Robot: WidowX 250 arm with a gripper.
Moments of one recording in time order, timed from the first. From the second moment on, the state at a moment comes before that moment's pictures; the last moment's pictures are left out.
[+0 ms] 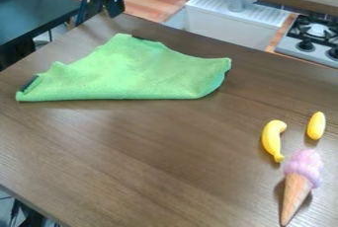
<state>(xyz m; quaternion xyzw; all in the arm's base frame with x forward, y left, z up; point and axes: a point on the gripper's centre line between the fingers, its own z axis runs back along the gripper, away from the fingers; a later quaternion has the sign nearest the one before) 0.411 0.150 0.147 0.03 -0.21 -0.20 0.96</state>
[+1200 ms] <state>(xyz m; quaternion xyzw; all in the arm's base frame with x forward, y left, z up) 0.454 0.135 0.103 0.04 -0.18 -0.24 0.95</state>
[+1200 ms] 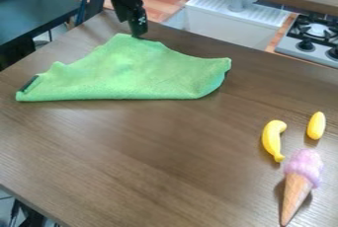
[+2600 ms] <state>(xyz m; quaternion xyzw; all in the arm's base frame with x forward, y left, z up) 0.485 0.127 0.065 0.06 -0.15 -0.27 0.95</state>
